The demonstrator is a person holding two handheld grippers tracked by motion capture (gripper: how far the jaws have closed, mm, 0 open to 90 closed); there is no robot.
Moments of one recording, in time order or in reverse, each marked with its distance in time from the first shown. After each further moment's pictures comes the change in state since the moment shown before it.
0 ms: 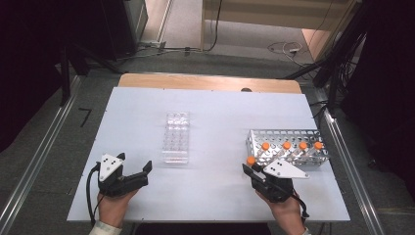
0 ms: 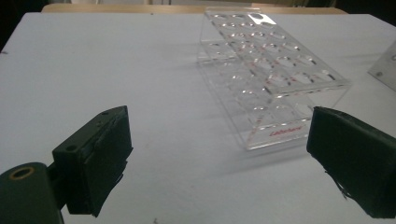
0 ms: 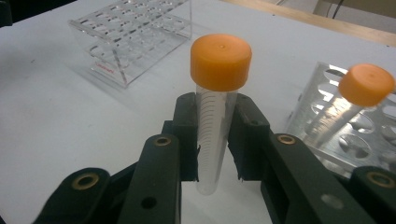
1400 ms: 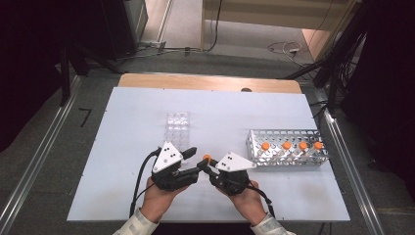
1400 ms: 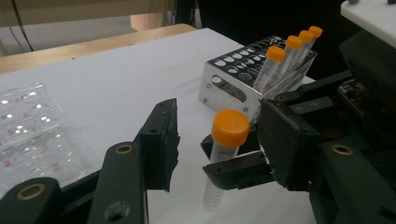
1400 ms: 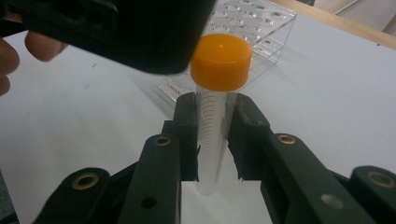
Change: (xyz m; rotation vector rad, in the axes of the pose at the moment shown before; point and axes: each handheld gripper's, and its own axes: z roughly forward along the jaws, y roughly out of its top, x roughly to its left) left arm -0.118 0.057 0.027 0.001 -0.450 0.178; right arm 0.063 0.030 0.065 0.016 0.149 -0.126
